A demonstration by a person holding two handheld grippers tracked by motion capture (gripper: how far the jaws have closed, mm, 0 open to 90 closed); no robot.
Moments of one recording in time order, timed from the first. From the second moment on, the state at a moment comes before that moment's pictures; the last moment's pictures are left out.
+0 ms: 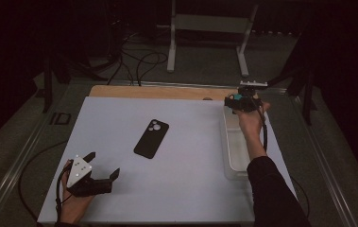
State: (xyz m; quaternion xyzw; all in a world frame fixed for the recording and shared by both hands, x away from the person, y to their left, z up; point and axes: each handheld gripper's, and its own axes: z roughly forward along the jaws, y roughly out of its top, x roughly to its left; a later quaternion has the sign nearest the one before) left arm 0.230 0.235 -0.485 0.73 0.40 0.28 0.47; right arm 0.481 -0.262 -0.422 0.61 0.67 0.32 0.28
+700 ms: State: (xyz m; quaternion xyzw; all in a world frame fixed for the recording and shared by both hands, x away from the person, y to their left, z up) left arm 0.229 0.237 -0.485 0.73 0.41 0.28 0.48; right arm 0.490 -0.259 -0.438 0.61 0.68 0.29 0.28
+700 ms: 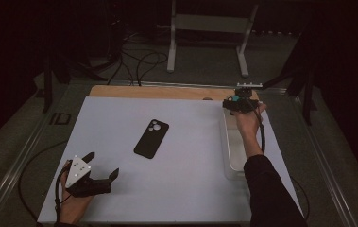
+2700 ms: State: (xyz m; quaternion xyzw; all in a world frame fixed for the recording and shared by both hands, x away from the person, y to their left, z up) left arm 0.234 0.237 -0.483 0.74 0.42 0.26 0.46; right arm 0.350 -0.242 -0.397 0.46 0.74 0.43 0.24
